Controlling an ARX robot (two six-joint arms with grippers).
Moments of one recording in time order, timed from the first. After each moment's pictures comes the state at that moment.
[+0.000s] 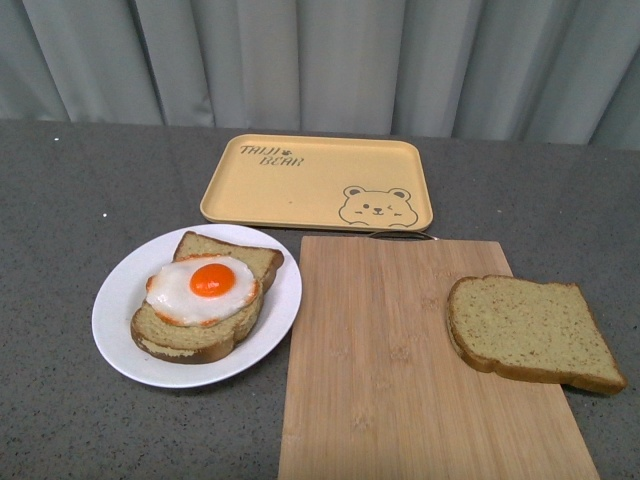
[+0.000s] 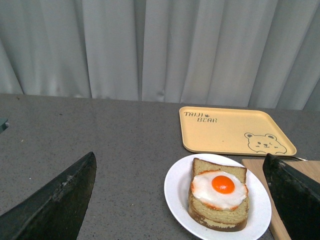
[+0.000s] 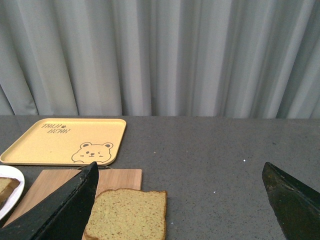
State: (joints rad) left arm 0.00 0.00 0.02 0.00 0.00 0.00; right arm 0.00 0.00 0.00 0.00 0.00 0.00
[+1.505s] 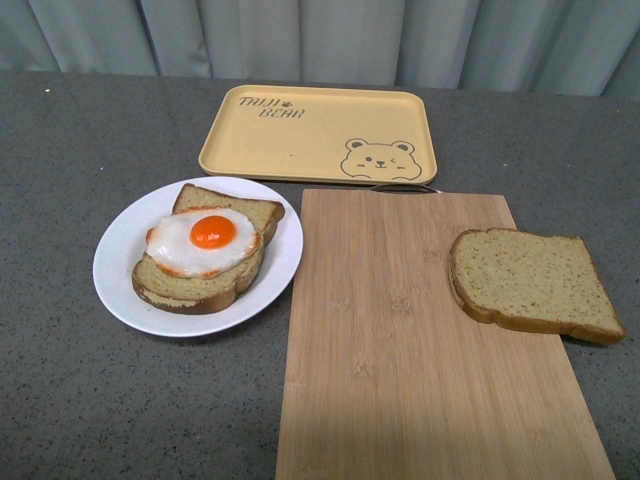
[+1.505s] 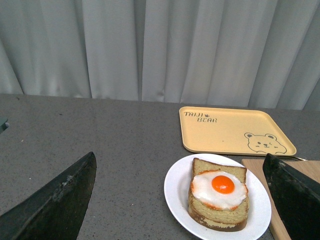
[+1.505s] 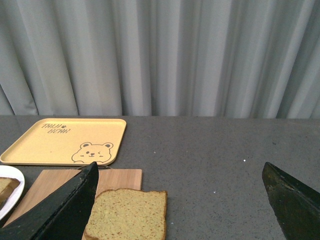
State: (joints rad) left arm 0.00 0.00 0.02 0.00 0.00 0.00; right arm 0.00 0.00 0.00 0.00 0.00 0.00
